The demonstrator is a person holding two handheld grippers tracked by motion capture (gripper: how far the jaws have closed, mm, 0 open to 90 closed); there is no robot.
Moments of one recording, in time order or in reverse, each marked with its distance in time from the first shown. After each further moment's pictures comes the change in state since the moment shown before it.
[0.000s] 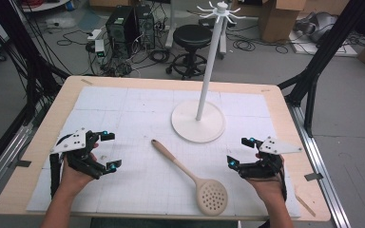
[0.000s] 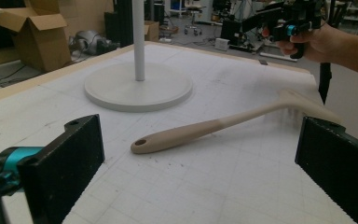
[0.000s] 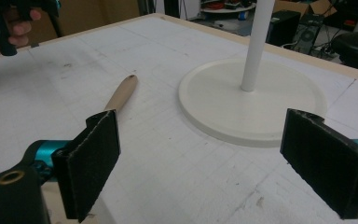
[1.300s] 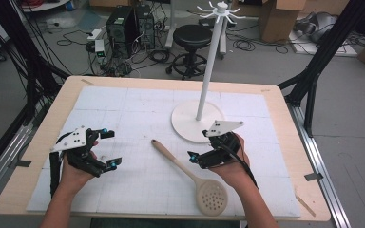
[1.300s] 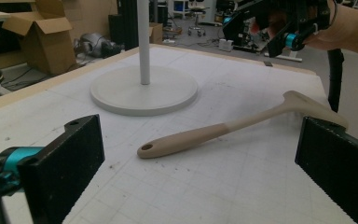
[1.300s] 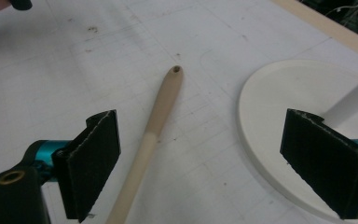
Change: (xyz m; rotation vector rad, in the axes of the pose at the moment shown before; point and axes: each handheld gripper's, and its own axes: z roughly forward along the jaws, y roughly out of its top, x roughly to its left) left arm 0.002 0.004 0.001 -0.005 0.015 0.008; right arm 0.056 0.069 0.091 0.282 0.105 -0.146
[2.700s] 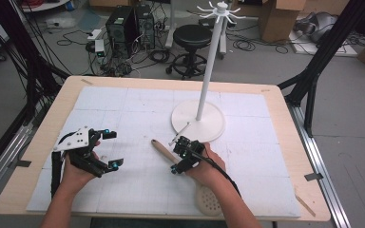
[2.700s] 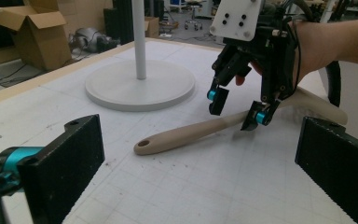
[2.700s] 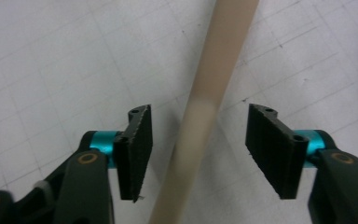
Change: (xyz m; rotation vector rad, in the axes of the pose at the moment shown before) left arm 0.001 -0.001 0.005 0.022 -0.018 0.007; right arm 0.024 0.005 0.097 0.494 0.134 -0.009
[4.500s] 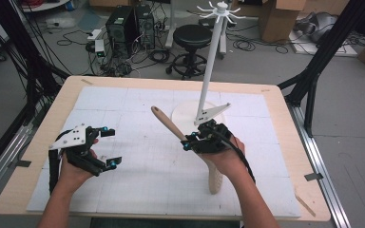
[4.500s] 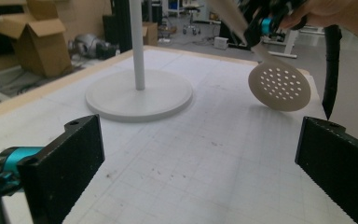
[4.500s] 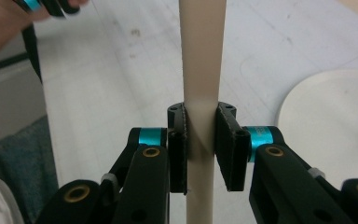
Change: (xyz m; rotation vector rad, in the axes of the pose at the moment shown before) left arm -0.002 0.015 -0.003 0.013 0.009 -0.005; right arm -0.005 -0.012 -0.113 -0.403 0.021 0.004
